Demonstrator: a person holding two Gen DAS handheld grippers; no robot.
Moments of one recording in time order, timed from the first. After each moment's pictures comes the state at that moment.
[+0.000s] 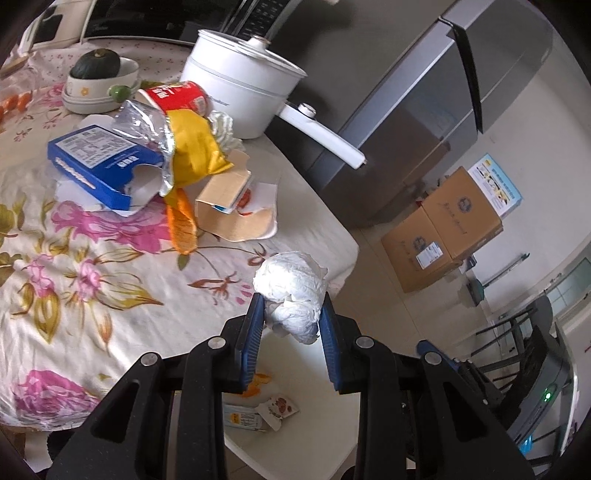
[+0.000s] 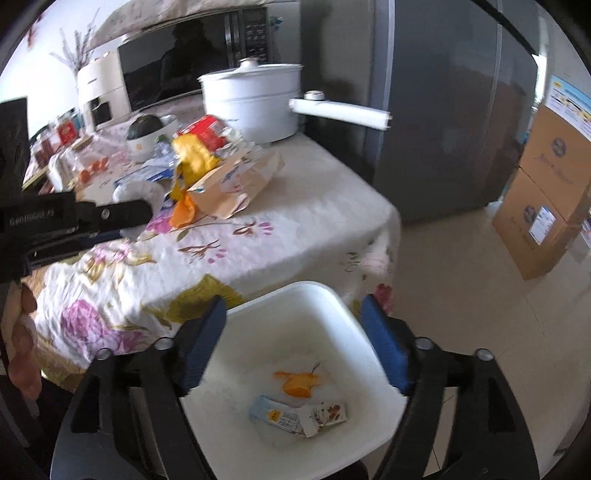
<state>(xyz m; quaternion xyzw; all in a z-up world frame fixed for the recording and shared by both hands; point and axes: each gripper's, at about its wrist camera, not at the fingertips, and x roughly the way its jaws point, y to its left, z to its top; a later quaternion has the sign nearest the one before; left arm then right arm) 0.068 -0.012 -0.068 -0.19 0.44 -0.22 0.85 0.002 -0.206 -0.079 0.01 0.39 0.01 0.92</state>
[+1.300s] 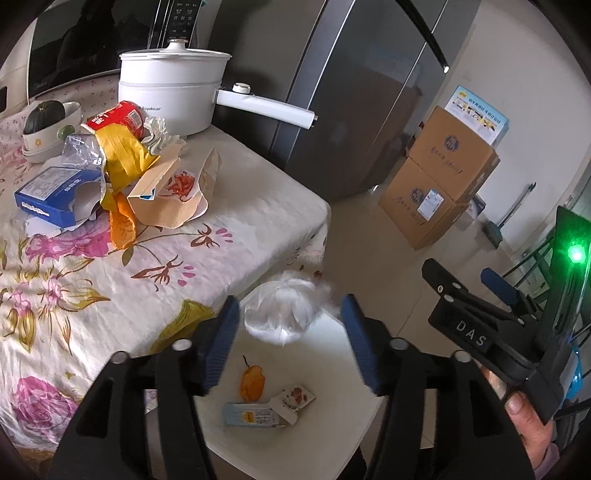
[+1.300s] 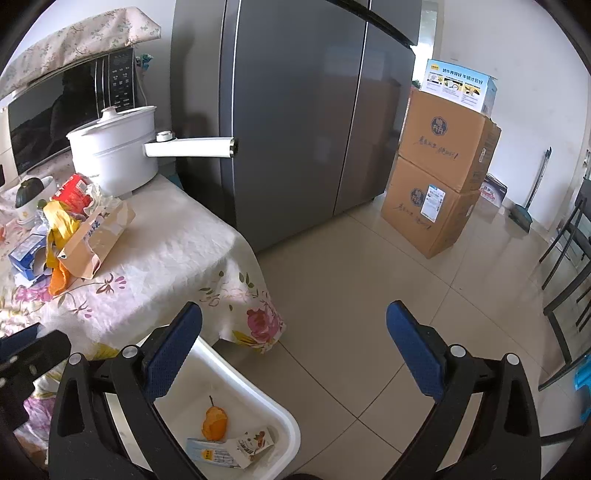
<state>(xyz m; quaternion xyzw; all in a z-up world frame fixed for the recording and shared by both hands) 0.036 -0.096 -0.075 -0.06 0.43 -0.24 0.87 -0.004 -0.277 -0.072 0.03 0.34 -0.20 0.92</state>
